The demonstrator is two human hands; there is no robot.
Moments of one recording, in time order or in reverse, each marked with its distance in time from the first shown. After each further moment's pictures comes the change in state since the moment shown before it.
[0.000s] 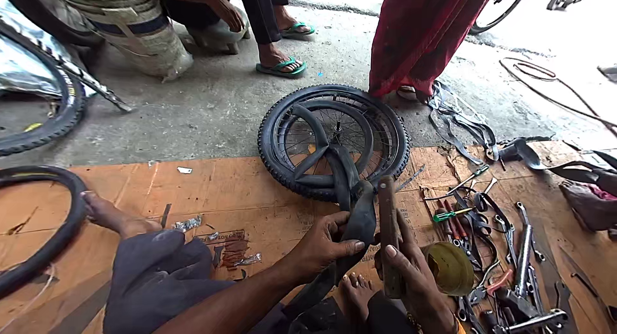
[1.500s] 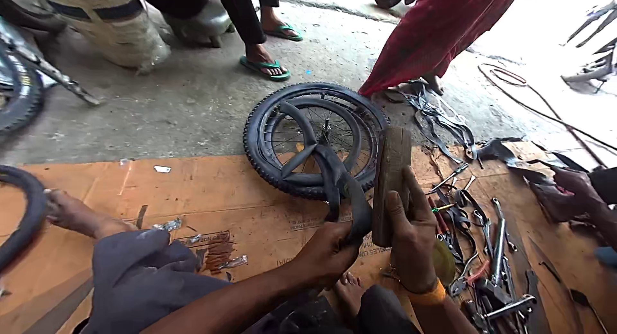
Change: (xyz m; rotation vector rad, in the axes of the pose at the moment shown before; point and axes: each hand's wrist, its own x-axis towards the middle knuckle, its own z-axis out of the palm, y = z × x) left_hand 0.008 -0.016 0.019 0.540 -0.055 0.346; right_hand 0.035 -0.057 0.027 -0.297 0.409 -0.370
